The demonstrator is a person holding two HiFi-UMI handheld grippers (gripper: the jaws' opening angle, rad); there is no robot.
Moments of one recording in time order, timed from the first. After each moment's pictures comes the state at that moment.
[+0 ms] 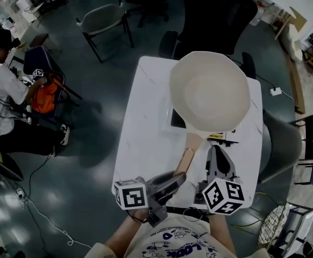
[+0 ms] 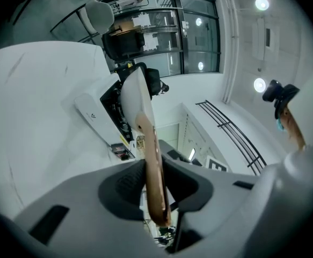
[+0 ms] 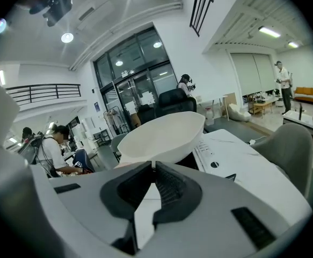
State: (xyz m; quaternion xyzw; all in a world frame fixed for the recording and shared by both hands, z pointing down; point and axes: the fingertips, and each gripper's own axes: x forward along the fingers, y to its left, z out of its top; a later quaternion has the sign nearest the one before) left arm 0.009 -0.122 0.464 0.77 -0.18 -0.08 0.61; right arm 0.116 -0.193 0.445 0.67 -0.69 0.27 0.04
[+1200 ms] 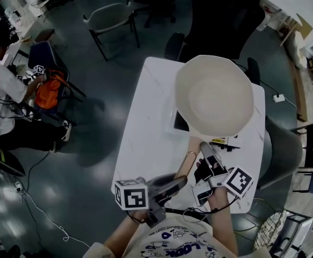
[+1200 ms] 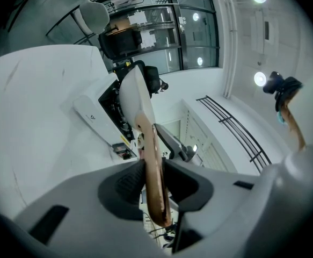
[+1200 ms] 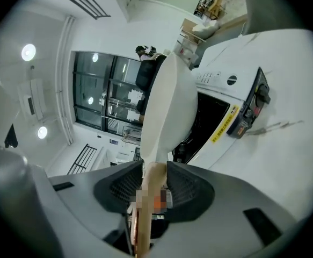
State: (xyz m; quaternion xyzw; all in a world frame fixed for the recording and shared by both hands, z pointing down) left arm 0.011 -0.122 0.462 0.78 -0.18 -0.06 0.60; right arm 0.084 -0.216 0.465 0.47 -0.64 0.58 -0.21
